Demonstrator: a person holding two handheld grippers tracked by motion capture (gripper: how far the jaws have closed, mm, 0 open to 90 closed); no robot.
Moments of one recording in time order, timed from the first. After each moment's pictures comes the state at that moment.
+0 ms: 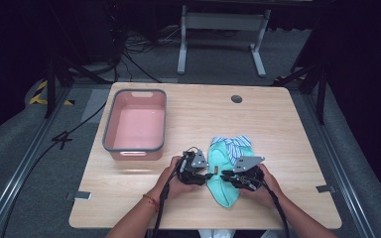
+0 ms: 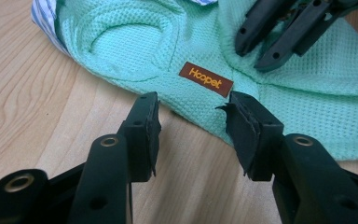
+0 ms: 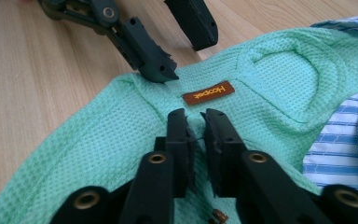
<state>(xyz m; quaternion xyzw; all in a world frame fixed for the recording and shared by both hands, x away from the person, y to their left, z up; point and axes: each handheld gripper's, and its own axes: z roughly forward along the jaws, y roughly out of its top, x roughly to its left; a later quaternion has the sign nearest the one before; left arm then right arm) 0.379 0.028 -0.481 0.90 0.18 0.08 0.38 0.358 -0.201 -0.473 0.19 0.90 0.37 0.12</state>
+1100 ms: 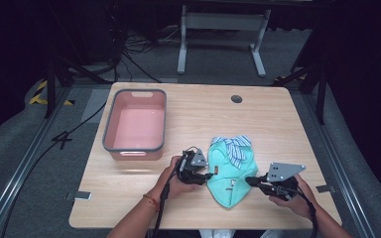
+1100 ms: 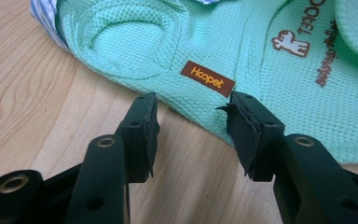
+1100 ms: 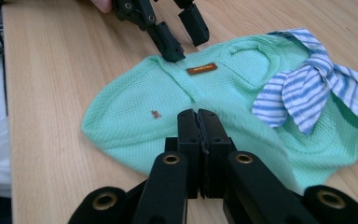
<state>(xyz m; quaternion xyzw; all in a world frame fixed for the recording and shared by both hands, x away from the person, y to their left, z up) 0.380 0.028 -0.481 0.90 0.19 0.08 0.38 0.316 -0.272 -0.430 0.17 0.89 0.40 0.13</state>
